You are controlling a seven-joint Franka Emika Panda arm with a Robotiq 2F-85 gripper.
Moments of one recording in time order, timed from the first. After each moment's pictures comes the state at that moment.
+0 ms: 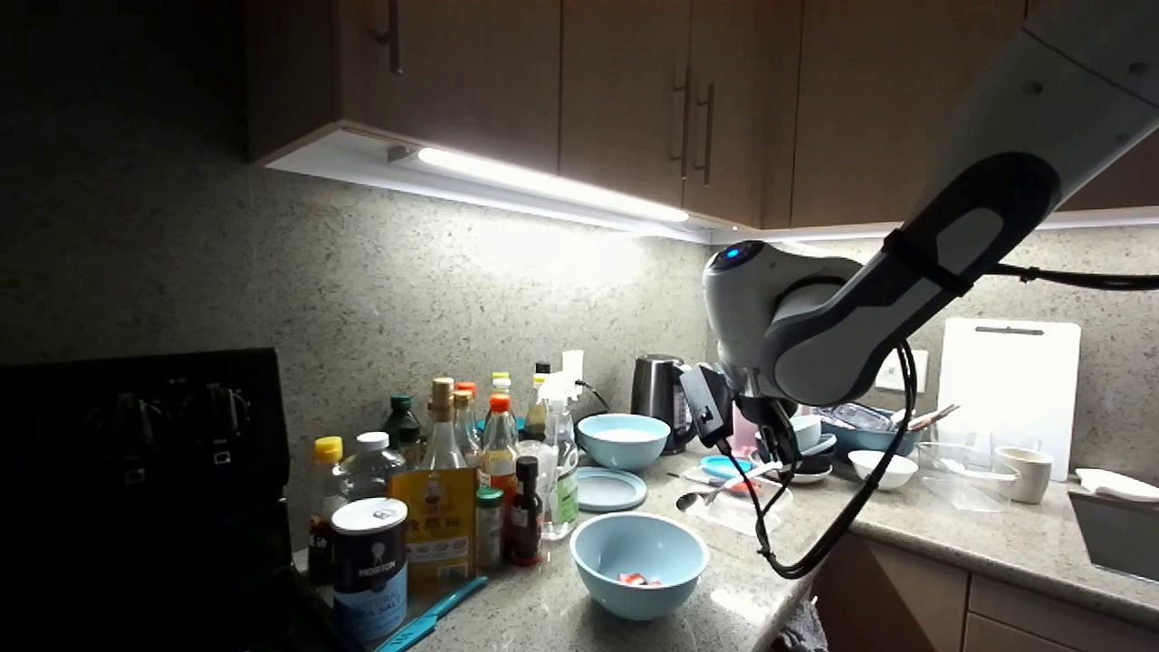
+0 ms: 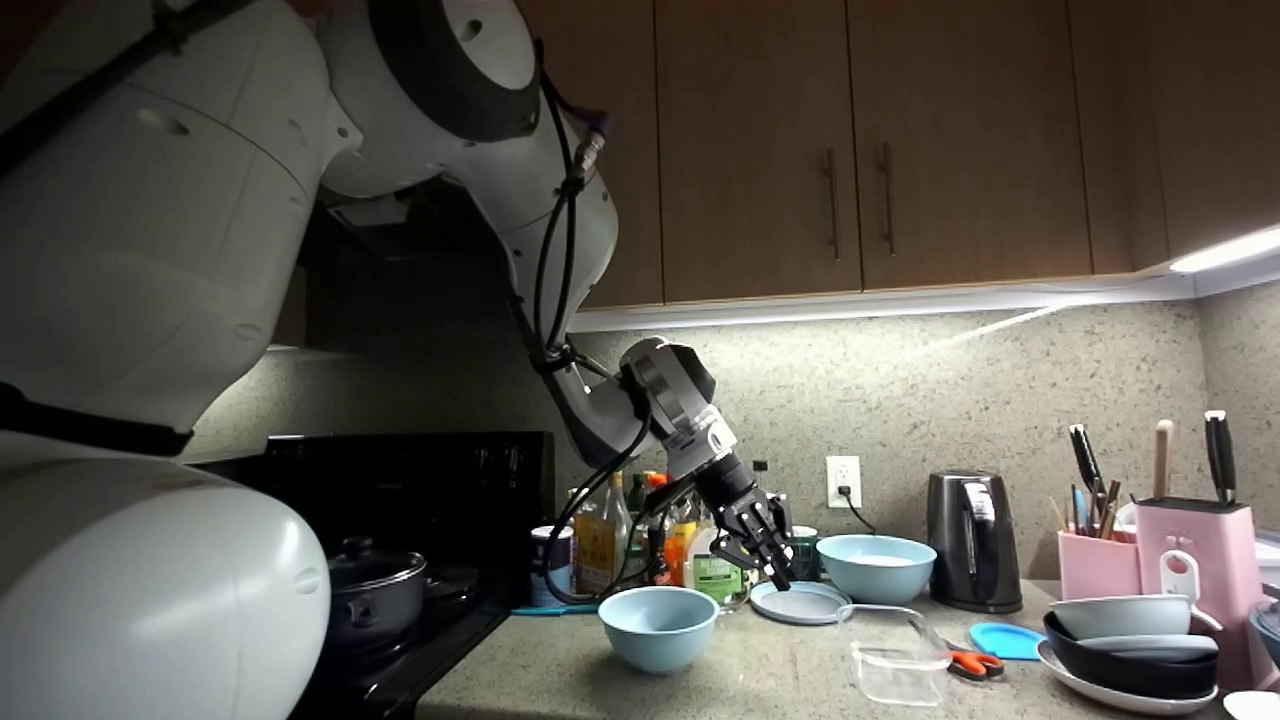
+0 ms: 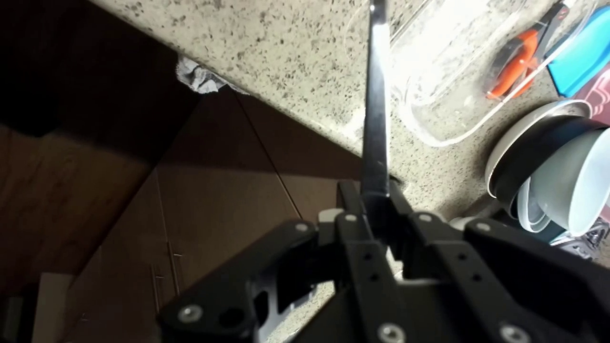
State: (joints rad) arm 0.23 0.26 -0.23 -2.04 -0.69 2.36 2.60
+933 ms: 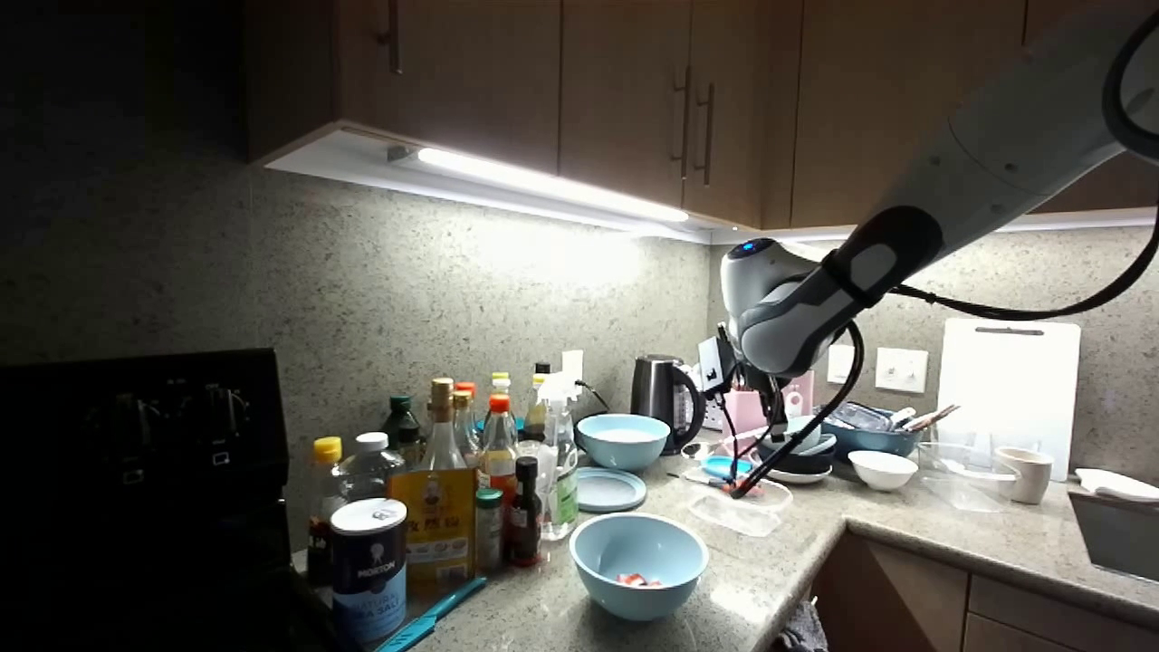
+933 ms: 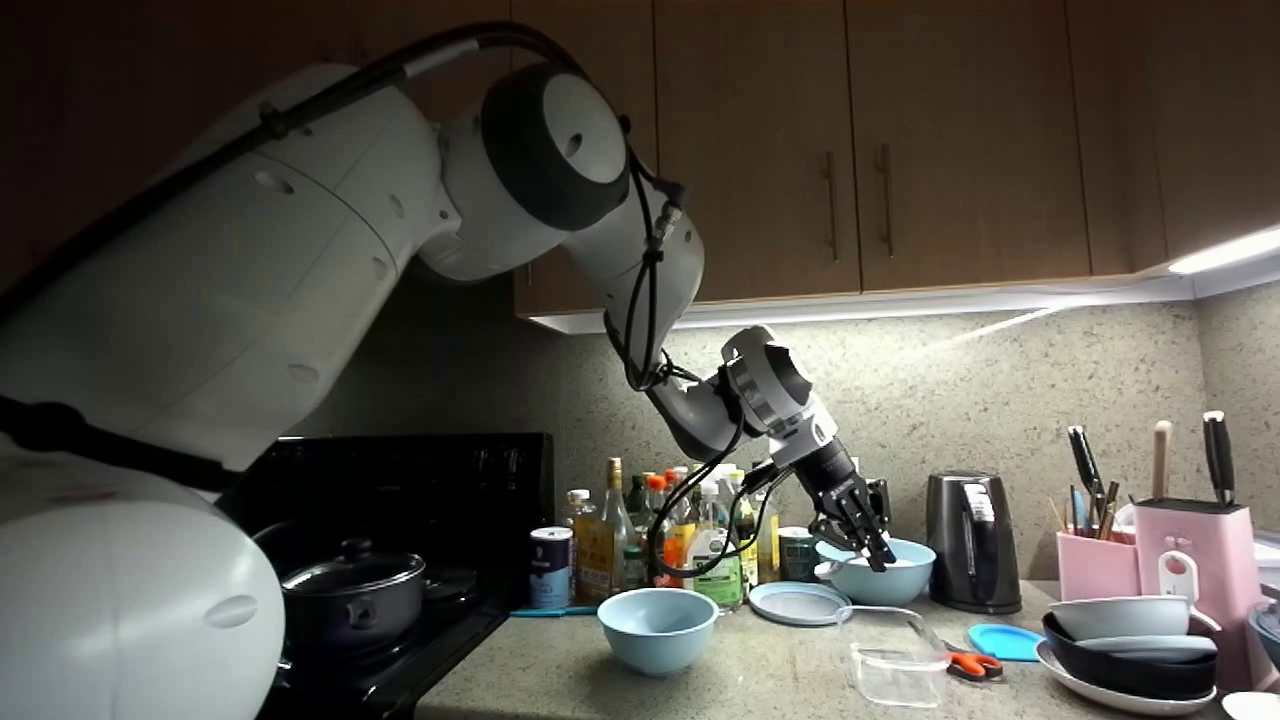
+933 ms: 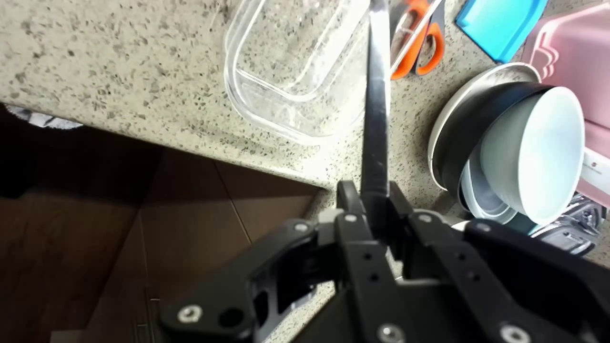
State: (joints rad) arm 0.02 0.51 -0.20 -1.65 -0.49 2.37 2.45
